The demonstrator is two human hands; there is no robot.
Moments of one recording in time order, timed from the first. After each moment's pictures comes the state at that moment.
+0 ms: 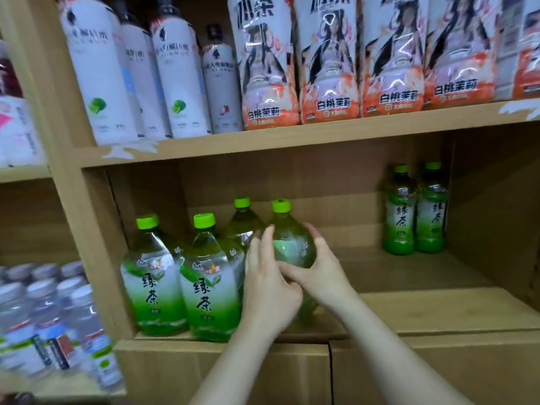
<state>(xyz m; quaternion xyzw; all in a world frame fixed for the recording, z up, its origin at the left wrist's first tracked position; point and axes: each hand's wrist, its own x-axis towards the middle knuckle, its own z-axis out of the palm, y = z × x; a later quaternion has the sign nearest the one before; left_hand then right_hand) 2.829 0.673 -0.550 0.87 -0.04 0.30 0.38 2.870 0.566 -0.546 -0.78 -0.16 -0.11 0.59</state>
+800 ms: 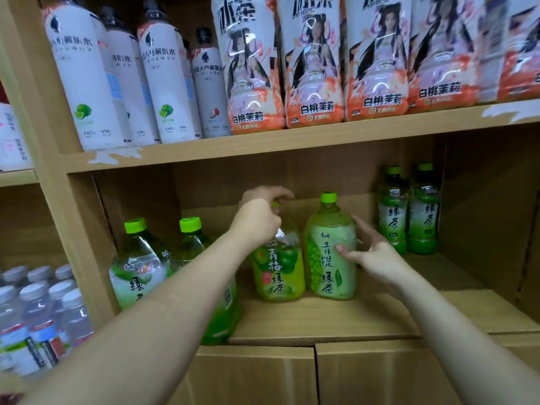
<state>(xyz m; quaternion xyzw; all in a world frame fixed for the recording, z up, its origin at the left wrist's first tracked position) 2.893 0.671 -0.452 0.91 -0.12 0.30 0.27 2.909 0.463 -0.537 -0.74 -0.13 -0.05 0.66</state>
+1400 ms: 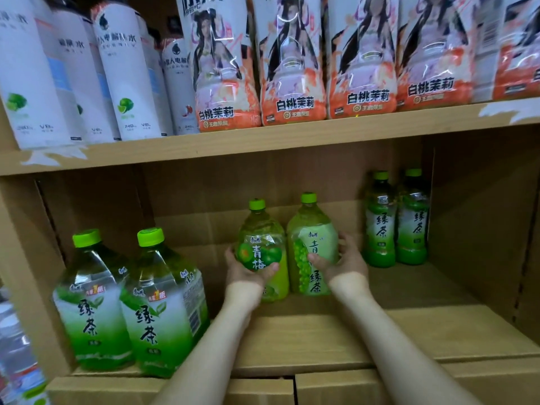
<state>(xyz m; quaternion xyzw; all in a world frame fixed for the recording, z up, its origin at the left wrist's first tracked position) 2.935 0.662 -0.571 0.74 0.06 0.23 0.64 2.963 0.492 -0.575 -0.77 -0.02 -0.22 0.60</state>
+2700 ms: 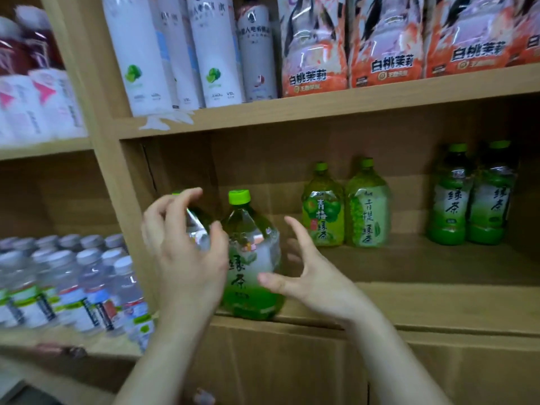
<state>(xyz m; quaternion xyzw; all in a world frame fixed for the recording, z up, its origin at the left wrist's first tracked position) 2.775 0.775 -0.514 0.75 0.04 0.61 0.26 2.837 0.614 -0.547 -0.75 -0.32 0.07 0.57</state>
